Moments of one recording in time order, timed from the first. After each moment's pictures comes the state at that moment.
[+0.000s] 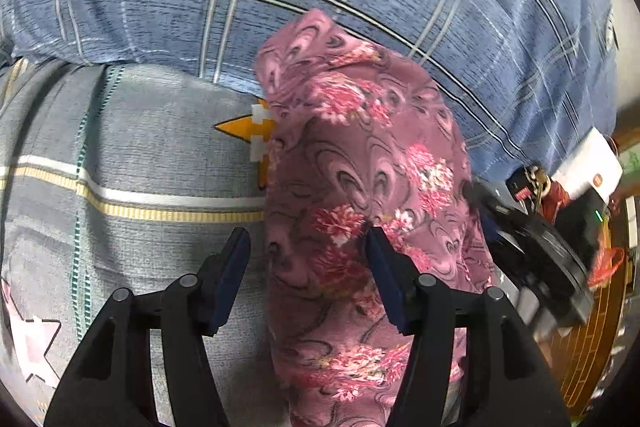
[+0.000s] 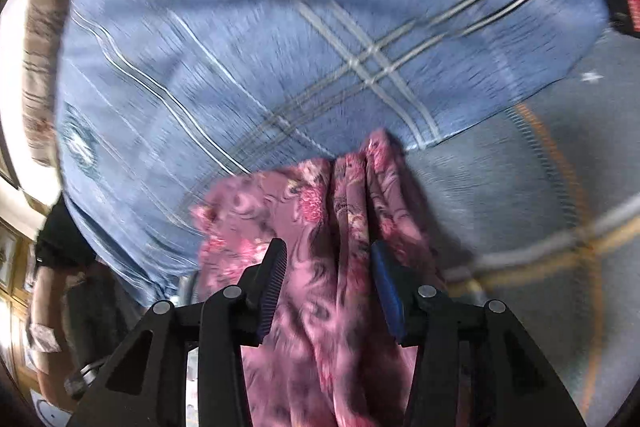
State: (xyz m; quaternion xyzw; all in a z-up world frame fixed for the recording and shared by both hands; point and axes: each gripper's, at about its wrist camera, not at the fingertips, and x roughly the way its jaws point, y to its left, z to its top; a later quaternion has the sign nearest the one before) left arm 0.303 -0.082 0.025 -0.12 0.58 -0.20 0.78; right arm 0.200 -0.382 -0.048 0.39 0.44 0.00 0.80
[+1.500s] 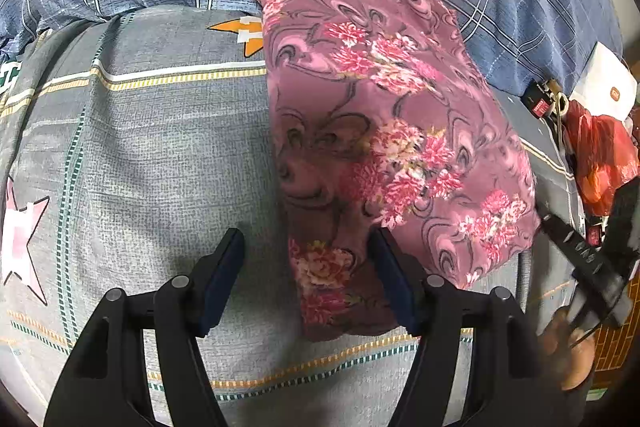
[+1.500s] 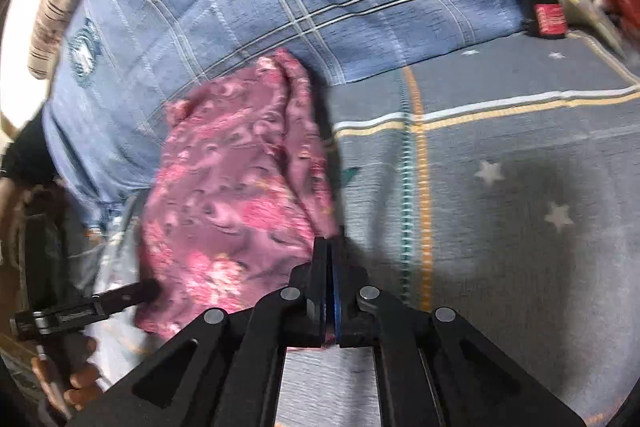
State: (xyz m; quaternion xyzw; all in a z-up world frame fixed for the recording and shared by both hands) left arm 0.198 -0.127 0.003 -0.02 0.58 -0.18 0.79; right arm 0.048 -0.381 -0.033 0.28 0.44 -0.05 0.85
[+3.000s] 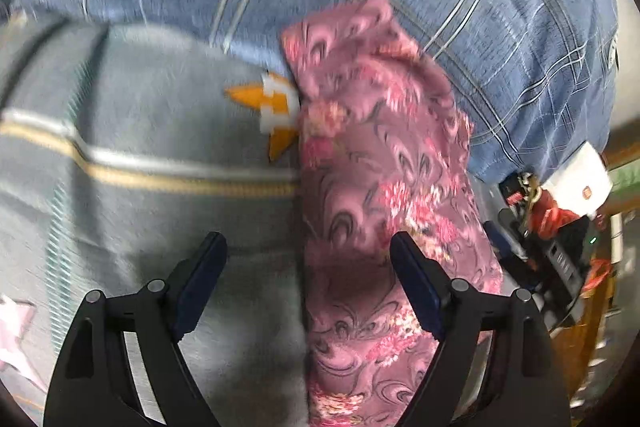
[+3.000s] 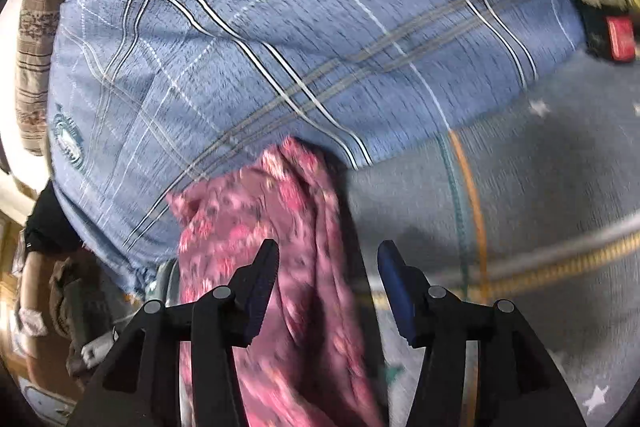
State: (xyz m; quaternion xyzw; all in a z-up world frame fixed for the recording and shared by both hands) left arm 0.312 -0.095 -0.009 -0.17 0.60 -0.20 0.75; right arm 0.141 -0.435 -0.051 0.40 0.44 0.01 0.81
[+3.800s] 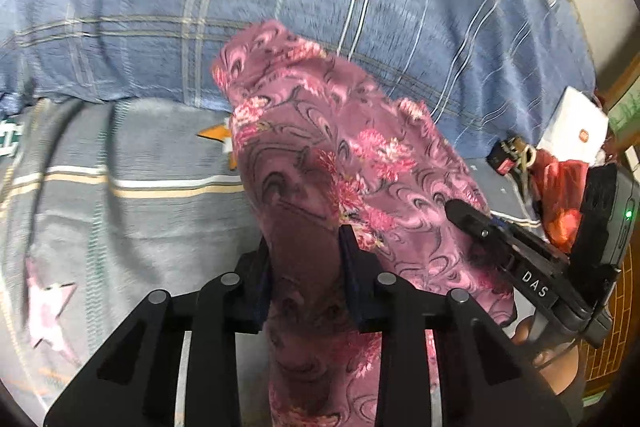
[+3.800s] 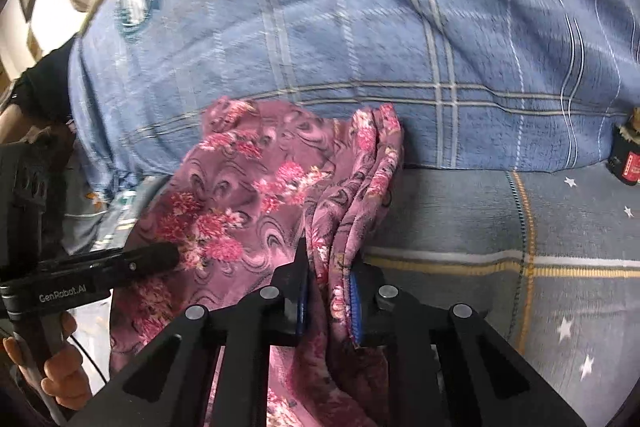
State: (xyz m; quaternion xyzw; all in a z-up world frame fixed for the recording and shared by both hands) left arm 0.238 -0.123 0.068 -0.07 0.51 -0.22 0.83; right arm 0.129 -0.313 0.025 0.16 0.44 0.03 0.88
